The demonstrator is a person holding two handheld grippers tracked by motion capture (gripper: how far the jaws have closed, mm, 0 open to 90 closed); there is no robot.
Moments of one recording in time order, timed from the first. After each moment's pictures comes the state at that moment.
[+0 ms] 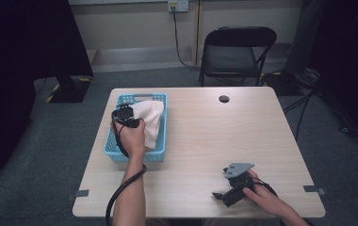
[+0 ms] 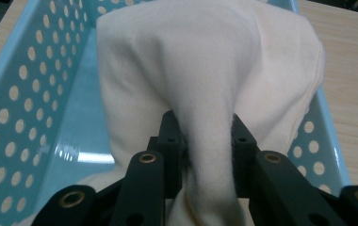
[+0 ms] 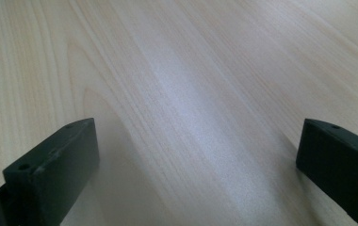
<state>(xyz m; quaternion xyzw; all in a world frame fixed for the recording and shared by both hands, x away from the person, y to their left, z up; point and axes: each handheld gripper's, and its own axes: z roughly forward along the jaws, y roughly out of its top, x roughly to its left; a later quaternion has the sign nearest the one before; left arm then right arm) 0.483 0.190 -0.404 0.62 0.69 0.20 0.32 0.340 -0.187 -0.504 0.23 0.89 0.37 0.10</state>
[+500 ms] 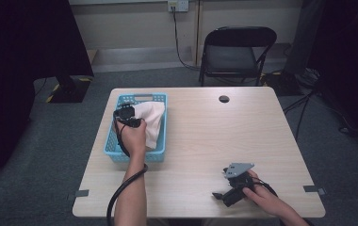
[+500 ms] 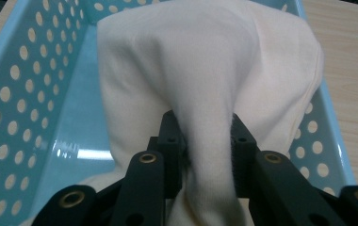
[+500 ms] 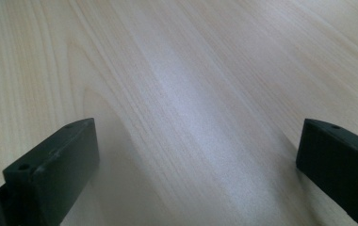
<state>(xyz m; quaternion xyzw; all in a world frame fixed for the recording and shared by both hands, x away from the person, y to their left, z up) 0.488 0.187 -0.406 0.62 0.69 0.20 0.31 0.340 -0.187 -0.504 0.23 0.89 0.37 0.10</state>
